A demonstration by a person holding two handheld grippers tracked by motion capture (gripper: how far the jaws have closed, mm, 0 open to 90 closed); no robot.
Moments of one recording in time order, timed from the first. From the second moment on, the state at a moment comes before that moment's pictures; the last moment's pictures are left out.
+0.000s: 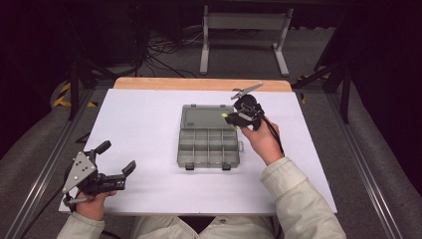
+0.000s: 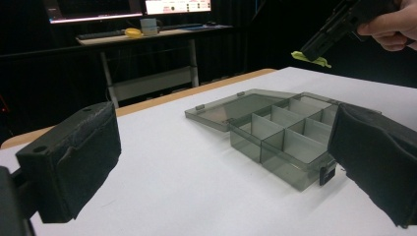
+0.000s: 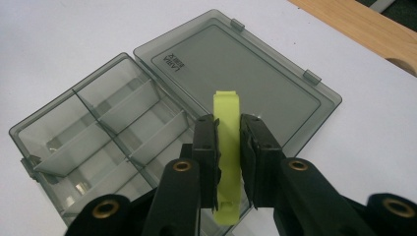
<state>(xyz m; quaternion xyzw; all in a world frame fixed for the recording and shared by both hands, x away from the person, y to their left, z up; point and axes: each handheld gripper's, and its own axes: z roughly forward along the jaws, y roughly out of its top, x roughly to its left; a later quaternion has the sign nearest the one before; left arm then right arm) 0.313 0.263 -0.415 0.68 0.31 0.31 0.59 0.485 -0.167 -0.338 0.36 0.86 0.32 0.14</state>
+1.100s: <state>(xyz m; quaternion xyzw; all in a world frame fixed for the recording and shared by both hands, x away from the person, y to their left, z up) 0.312 0.263 -0.415 0.68 0.31 0.31 0.59 0.491 -0.165 -0.377 0.39 0.87 0.29 0.09</state>
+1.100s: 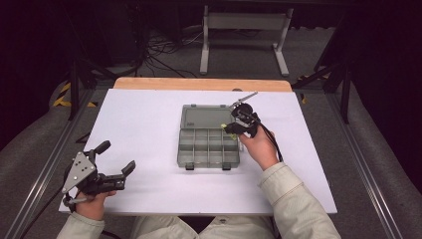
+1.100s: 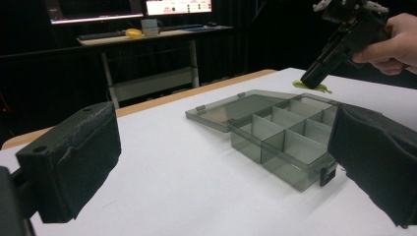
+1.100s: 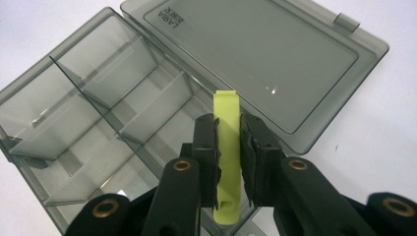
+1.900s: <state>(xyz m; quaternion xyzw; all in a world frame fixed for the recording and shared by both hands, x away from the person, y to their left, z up) 0.313 0.263 -0.415 0.68 0.31 0.31 0.59 0.495 -0.167 -0.391 0.42 0.86 0.27 0.07</state>
